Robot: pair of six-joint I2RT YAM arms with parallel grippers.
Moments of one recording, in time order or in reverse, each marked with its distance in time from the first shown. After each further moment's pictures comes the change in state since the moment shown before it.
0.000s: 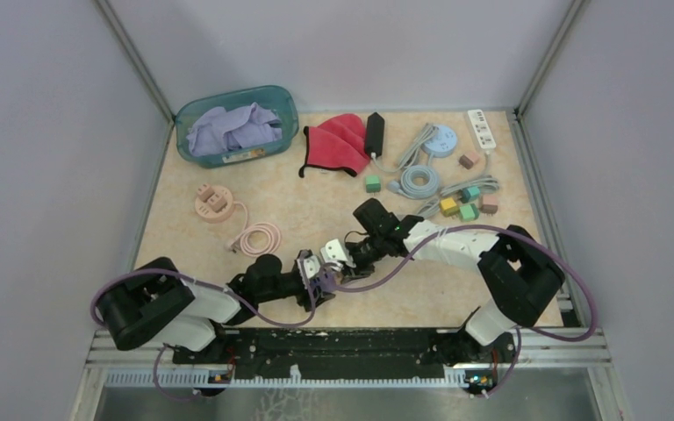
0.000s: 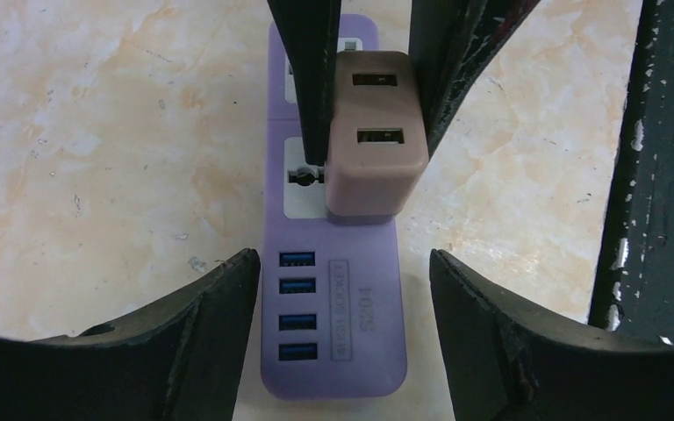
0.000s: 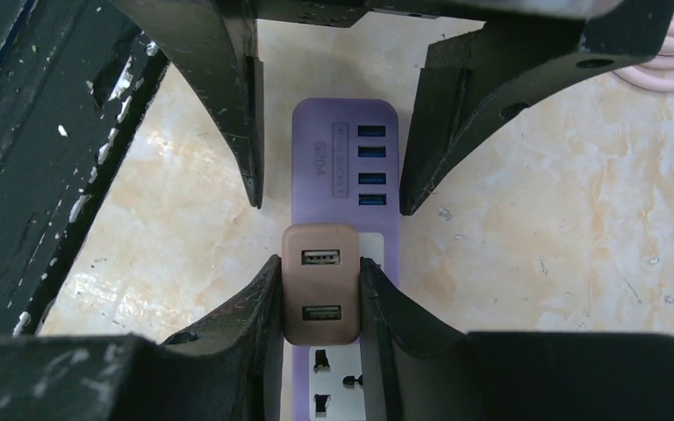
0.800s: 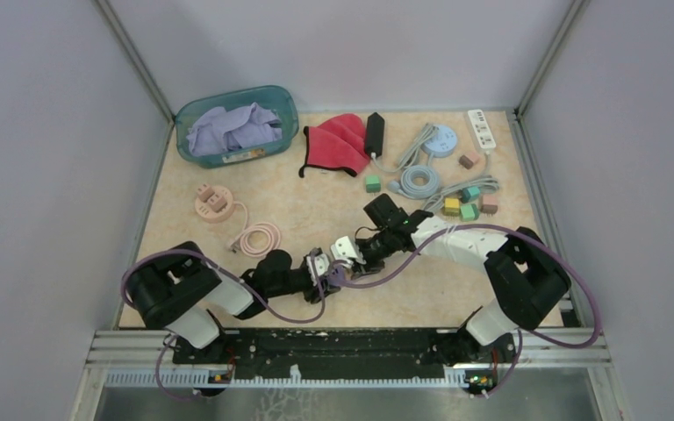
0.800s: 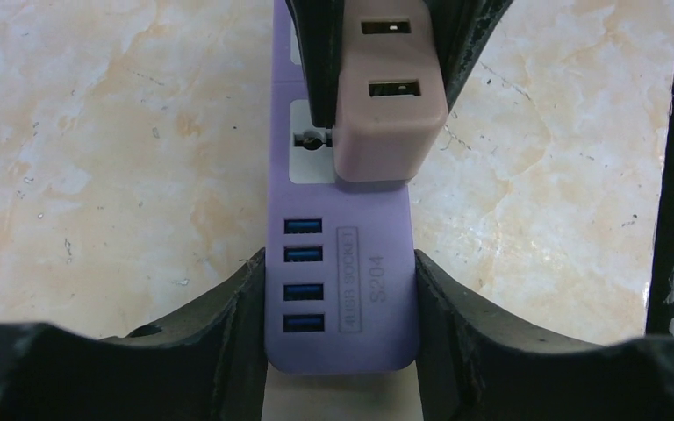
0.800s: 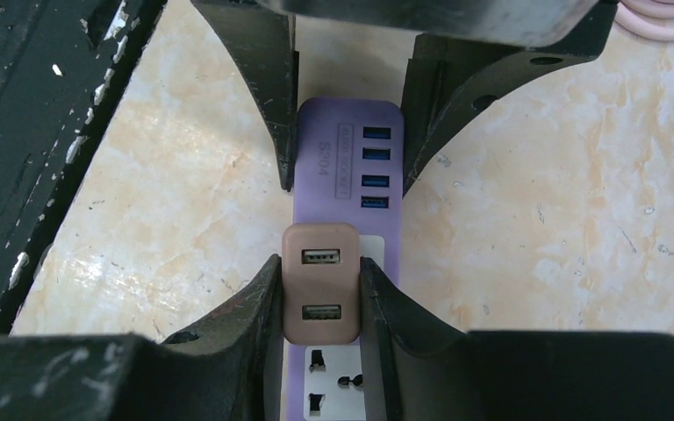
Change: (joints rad) left arm 0.000 0.198 0.073 0.106 0.007 0.043; right arm -0.071 -0.029 0.001 -0.109 -0.010 -0.124
